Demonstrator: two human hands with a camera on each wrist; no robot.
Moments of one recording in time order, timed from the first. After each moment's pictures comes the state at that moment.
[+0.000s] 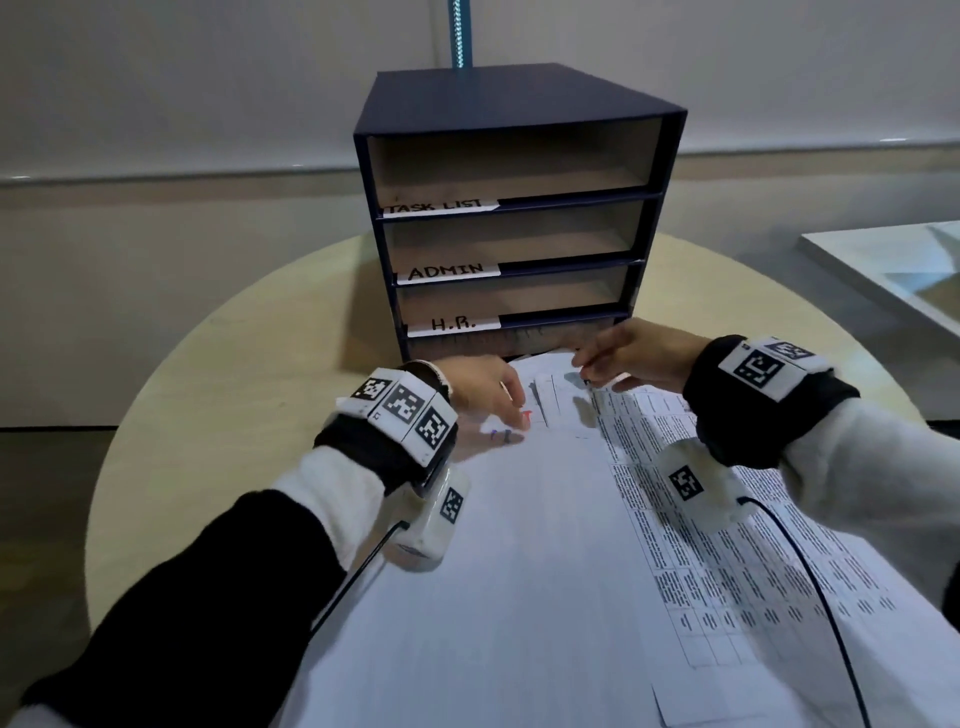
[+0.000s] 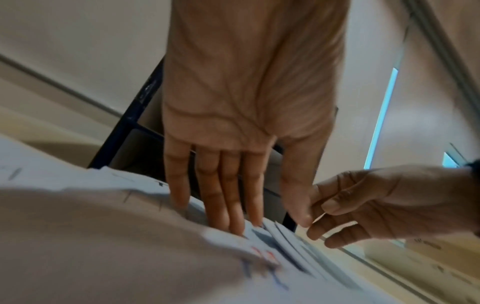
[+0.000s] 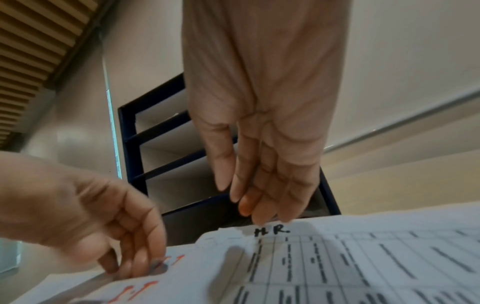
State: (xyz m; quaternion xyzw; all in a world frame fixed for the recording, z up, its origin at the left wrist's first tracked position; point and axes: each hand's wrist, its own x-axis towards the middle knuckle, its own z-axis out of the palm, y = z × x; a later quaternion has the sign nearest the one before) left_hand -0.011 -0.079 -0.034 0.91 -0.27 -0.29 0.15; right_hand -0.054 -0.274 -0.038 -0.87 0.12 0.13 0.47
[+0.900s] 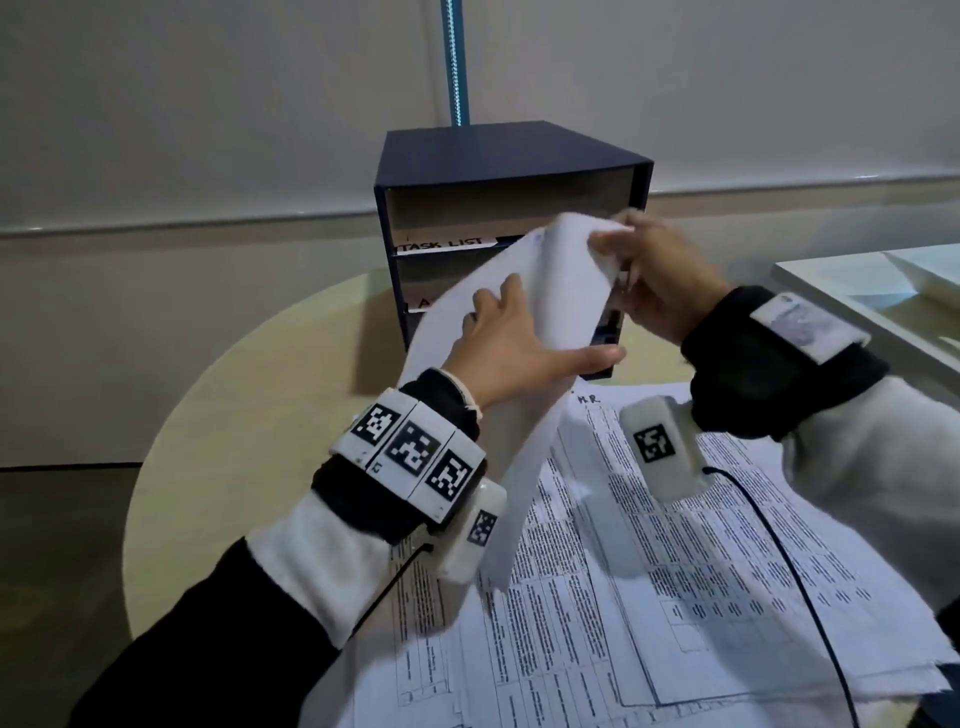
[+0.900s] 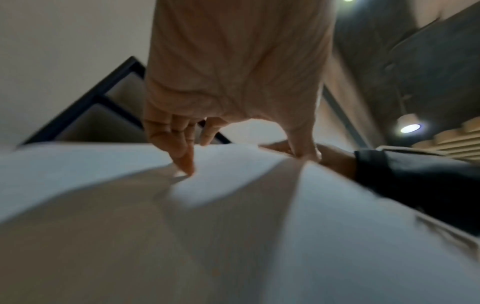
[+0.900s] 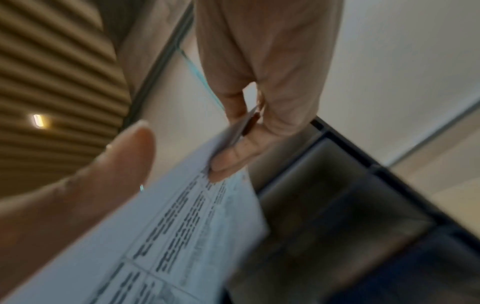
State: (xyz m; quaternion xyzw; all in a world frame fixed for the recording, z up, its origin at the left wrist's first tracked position) left_hand -0.078 -0.088 0.035 0.92 -0.25 -0.05 0.30; right_hand -0.086 -0.234 0.057 -0.68 0.06 -0.16 0.71
